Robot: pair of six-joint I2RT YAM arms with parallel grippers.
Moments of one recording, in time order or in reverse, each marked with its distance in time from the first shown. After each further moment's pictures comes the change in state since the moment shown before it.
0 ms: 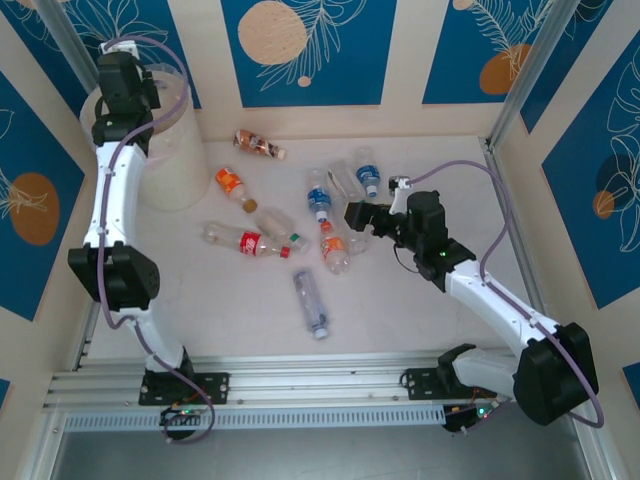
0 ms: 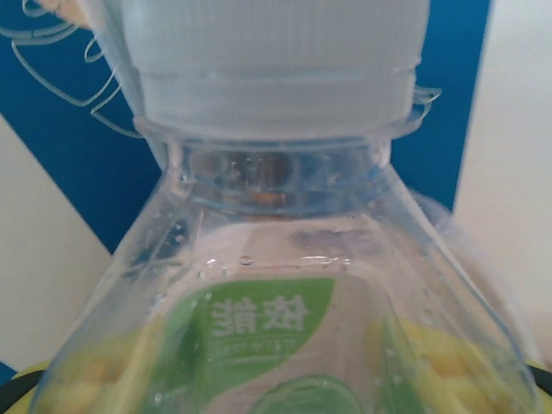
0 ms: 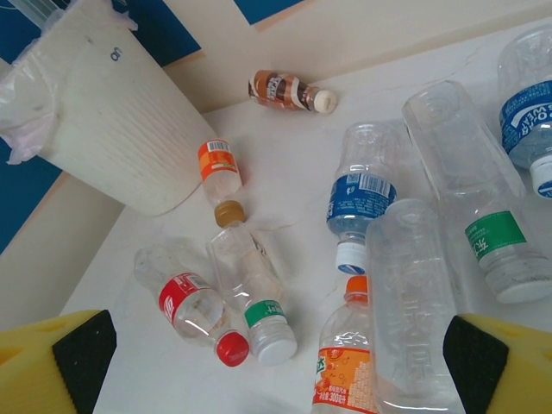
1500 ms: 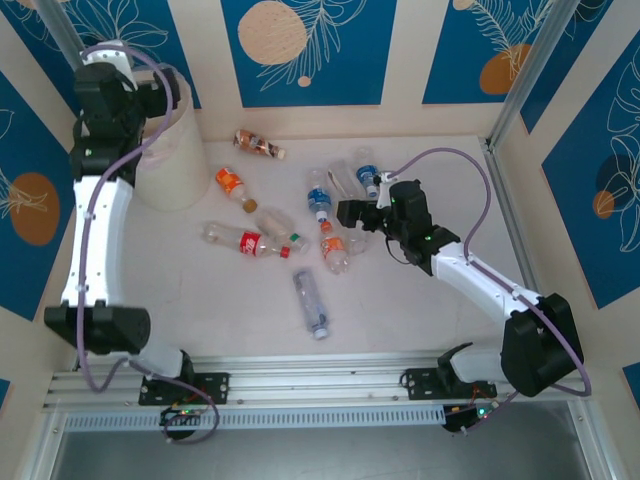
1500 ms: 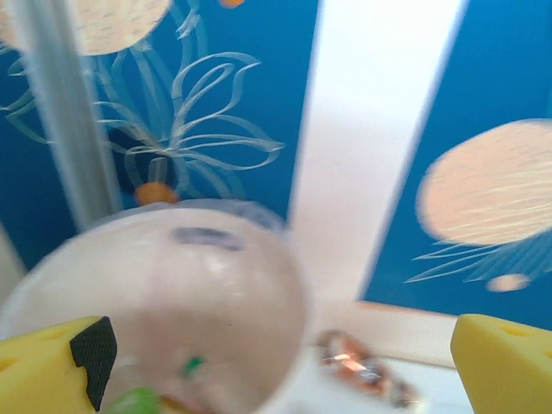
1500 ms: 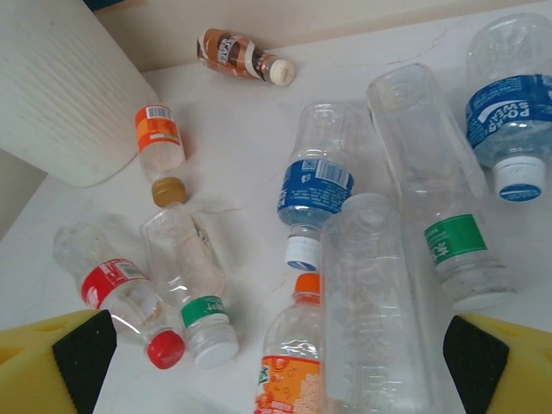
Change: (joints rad) left arm -0.075 -0.373 -0.243 -0.013 0.256 -0.253; right arm 0.015 0.147 0.107 -0.081 0.090 -0.132
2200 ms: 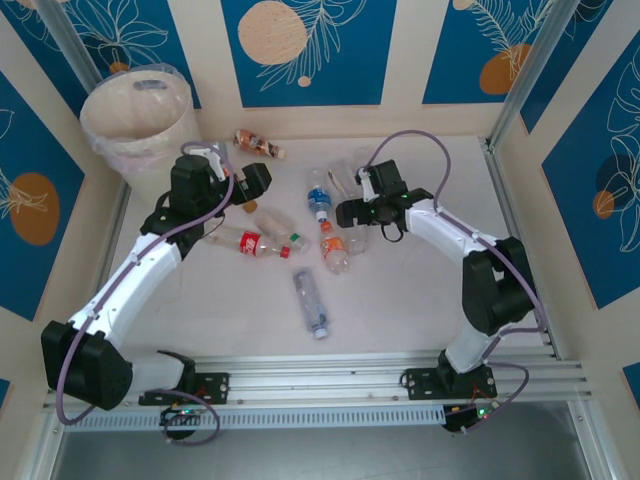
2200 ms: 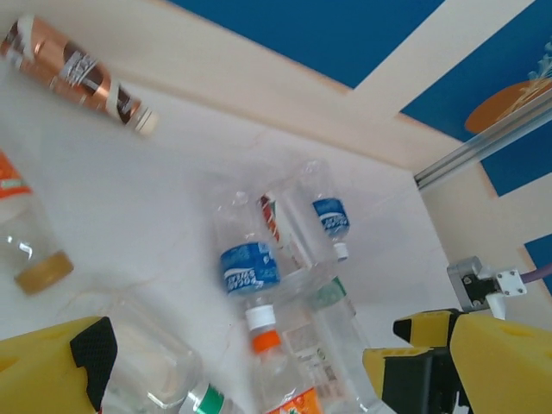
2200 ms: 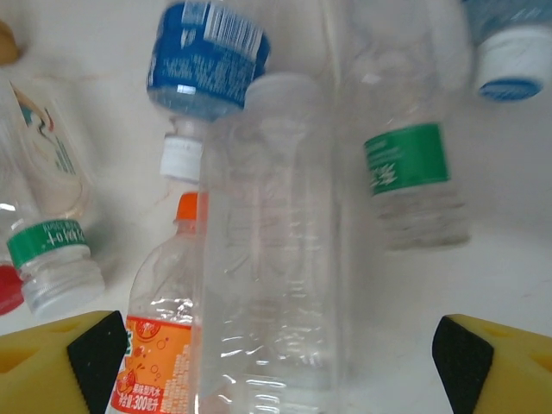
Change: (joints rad) left arm -0.319 -0.234 -0.749 0.227 0.273 -0.429; right arm -0.017 0.394 0.359 -0.436 0.011 -0.175
